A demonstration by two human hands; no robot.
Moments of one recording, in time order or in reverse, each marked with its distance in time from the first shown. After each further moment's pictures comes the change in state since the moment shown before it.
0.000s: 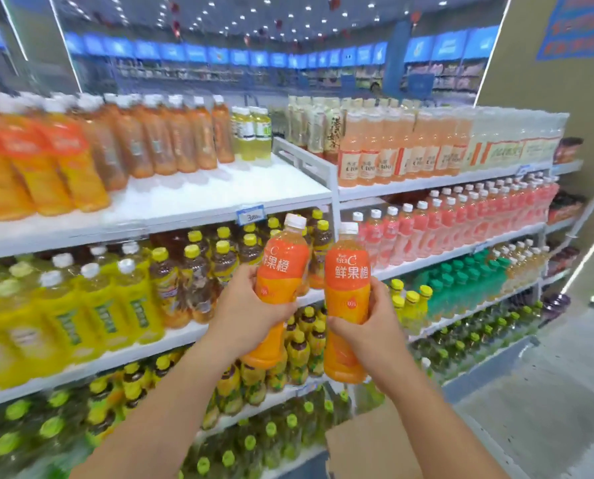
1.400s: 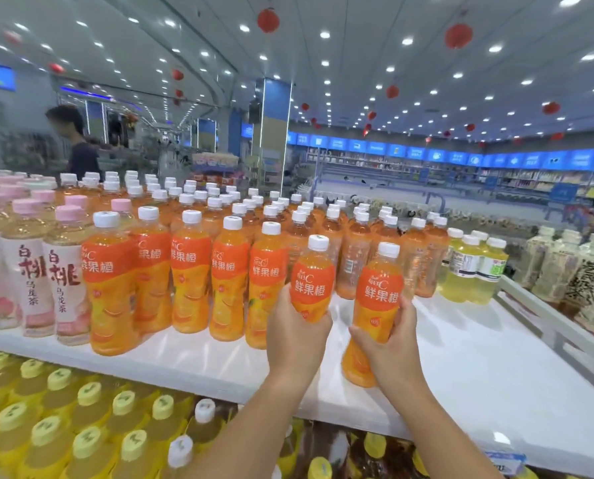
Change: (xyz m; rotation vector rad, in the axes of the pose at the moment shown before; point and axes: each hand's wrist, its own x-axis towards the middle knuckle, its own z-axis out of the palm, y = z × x) left_hand 0.308 -0.067 -0.232 -0.088 0.822 0.096; right_hand 0.333 -0.097 0.377 0.219 -0.381 -0.345
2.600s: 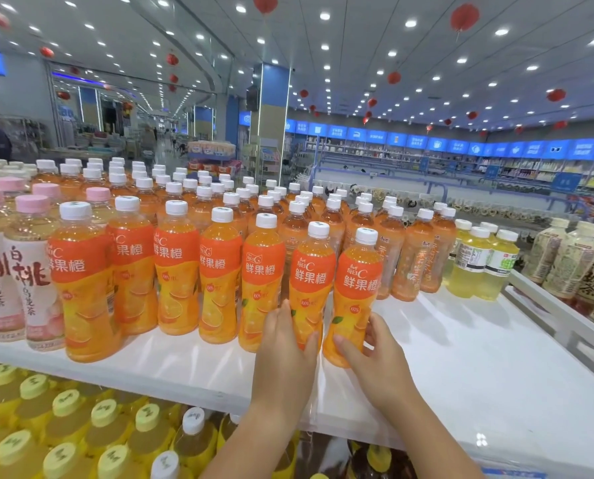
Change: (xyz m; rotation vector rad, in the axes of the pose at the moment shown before) left_hand 0.002 -0.051 -0.001 0.365 -0.046 0.139; right_hand 0.008 0.034 0.014 -0.138 -0.169 0.125
